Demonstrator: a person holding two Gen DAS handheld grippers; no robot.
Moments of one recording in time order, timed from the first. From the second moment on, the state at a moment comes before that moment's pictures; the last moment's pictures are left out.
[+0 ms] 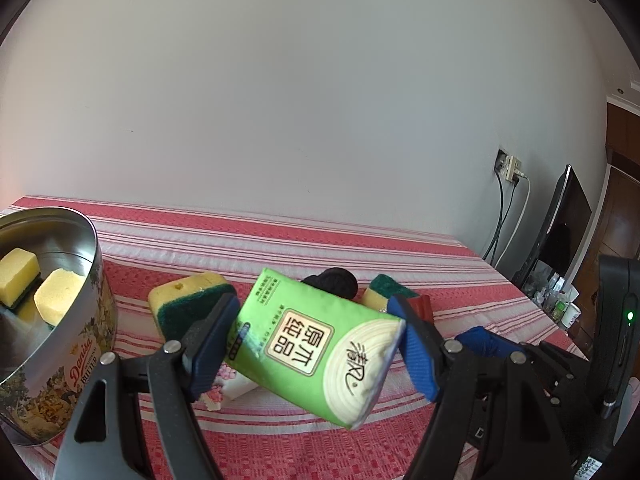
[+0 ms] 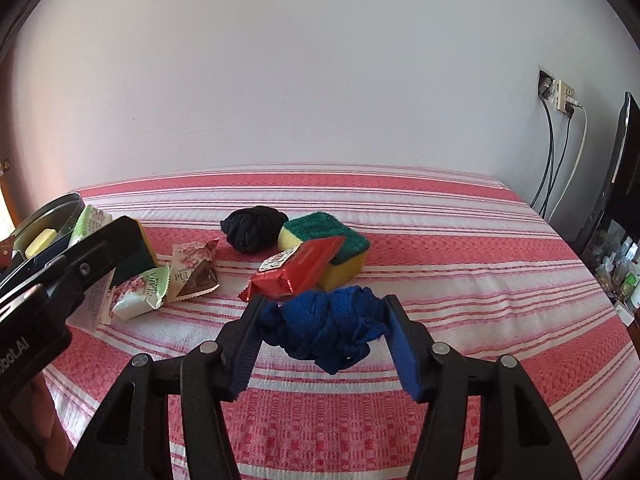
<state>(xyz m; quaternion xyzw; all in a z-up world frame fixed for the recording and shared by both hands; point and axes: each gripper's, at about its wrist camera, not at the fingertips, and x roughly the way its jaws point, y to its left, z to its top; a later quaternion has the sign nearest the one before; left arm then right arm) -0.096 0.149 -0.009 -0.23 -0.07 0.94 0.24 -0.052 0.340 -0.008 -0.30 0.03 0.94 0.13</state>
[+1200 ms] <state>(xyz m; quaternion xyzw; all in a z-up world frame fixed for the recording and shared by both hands) -0.039 -0.033 0.016 -0.18 -0.11 0.97 0.08 -0.052 0.183 0.038 -0.25 -0.01 0.97 -0.01</state>
